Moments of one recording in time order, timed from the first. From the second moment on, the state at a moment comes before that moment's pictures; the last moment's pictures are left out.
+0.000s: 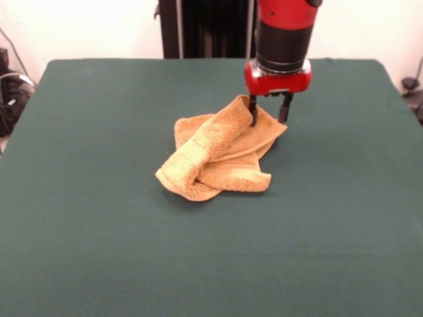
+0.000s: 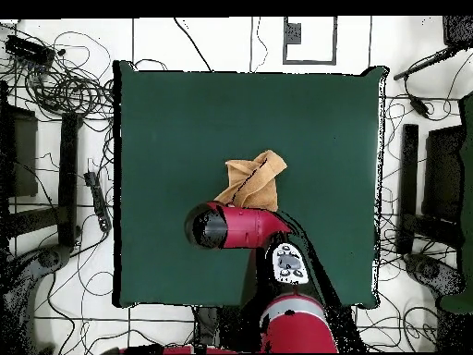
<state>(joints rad) -0.09 -0.50 0.00 1.77 -0.12 0.30 1.57</state>
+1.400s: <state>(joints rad) -0.18 -0.50 0.18 1.72 -0.38 0.41 1.57</state>
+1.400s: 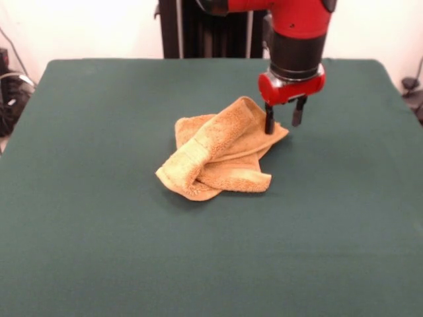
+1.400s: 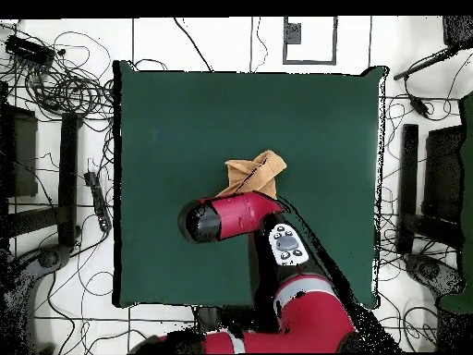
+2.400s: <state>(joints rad) -0.26 -0.56 0.25 1.72 -0.40 0.42 1.57</state>
